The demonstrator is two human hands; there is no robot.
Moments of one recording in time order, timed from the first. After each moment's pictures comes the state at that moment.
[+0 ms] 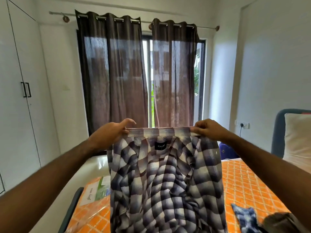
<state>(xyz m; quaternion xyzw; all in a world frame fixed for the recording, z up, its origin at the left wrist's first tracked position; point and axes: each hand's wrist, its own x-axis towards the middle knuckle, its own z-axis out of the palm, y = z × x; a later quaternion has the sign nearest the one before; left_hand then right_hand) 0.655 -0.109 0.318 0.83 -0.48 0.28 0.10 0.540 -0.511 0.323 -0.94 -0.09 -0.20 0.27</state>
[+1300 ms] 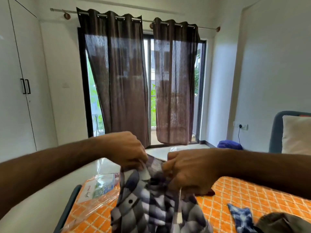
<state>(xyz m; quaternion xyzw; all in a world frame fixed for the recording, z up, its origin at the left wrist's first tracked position) 0.563 -0.150 0.334 0.70 -0.64 0.17 -0.28 0.426 -0.372 0.324 -0.82 -0.51 -0.03 -0.26</state>
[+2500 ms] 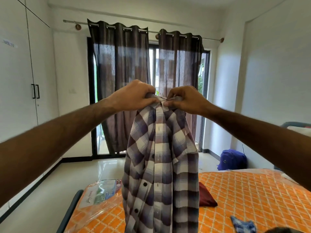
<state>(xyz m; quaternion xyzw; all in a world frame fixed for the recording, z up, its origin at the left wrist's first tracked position) 0.575 -0.166 0.467 0.76 -0.53 0.38 0.08 0.517 -0.402 0.451 -0.89 -0.25 -0.32 0.18</state>
